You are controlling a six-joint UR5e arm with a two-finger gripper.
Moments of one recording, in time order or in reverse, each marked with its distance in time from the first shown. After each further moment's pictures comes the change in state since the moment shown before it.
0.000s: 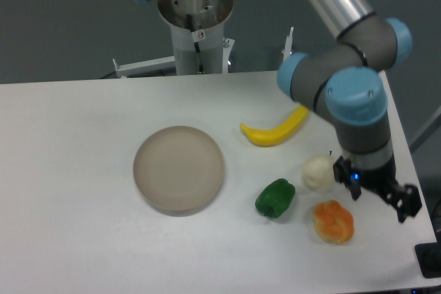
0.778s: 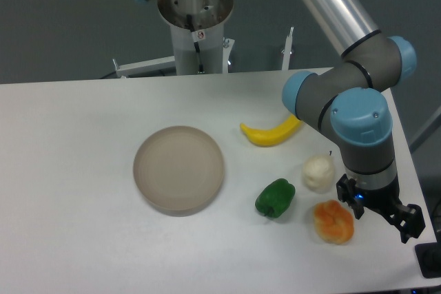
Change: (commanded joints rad) arm -0.057 -0.211 0.216 0.092 -0.012 -0.017
